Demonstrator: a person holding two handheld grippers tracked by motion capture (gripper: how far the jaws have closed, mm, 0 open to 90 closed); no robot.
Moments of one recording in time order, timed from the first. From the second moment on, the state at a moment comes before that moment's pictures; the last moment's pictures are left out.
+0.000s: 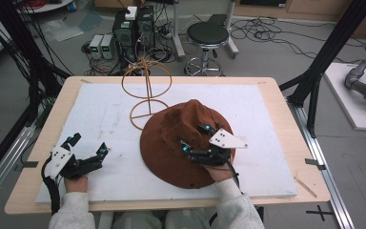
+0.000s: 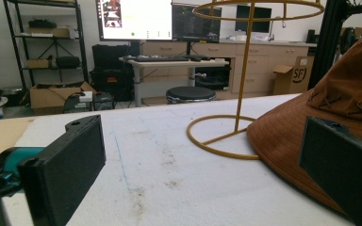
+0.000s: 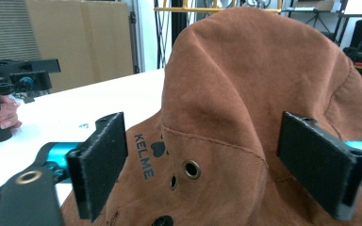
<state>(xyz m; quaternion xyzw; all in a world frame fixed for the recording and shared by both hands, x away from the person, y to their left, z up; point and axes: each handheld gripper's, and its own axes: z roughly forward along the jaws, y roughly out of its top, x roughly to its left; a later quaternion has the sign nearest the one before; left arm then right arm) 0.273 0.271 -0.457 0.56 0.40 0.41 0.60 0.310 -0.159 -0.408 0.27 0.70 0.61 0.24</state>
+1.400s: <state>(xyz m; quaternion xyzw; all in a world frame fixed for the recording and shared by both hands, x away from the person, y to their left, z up) 0.272 0.271 -0.457 0.56 0.40 0.41 0.60 0.299 -0.162 -0.398 0.24 0.66 0.63 0.33</state>
